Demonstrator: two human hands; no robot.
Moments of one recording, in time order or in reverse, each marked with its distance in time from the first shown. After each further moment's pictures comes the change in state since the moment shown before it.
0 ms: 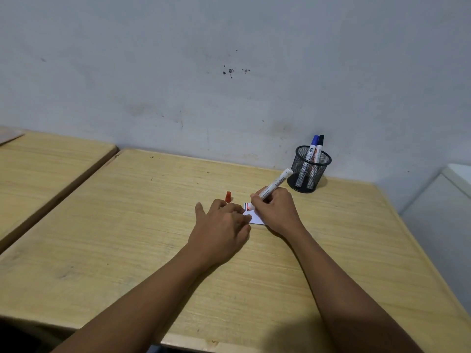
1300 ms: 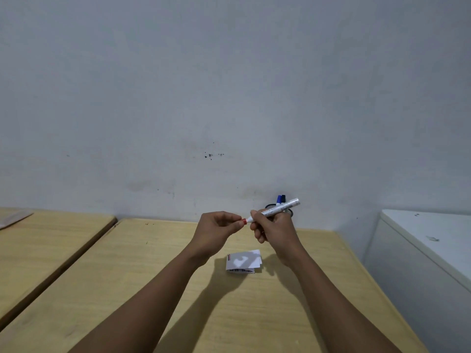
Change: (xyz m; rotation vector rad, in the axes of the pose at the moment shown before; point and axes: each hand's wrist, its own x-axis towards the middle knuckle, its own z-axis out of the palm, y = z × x) left_hand 0.041 0.045 -0.104 -1.177 0.125 -0.177; right_hand -0.036 -0.087 -0.084 0.510 0.056 -0.053
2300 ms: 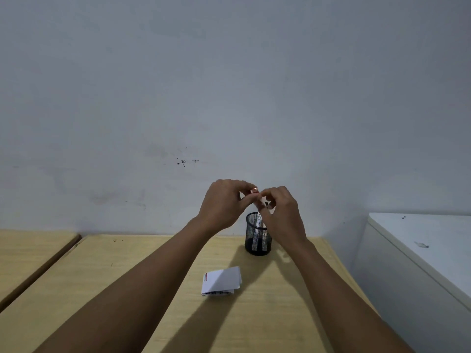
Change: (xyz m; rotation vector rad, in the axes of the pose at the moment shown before) left_hand 0.095 0.051 0.064 0.655 0.001 0.588; right_hand 0.072 0.001 -0.064 -0.723 0.295 -0.471
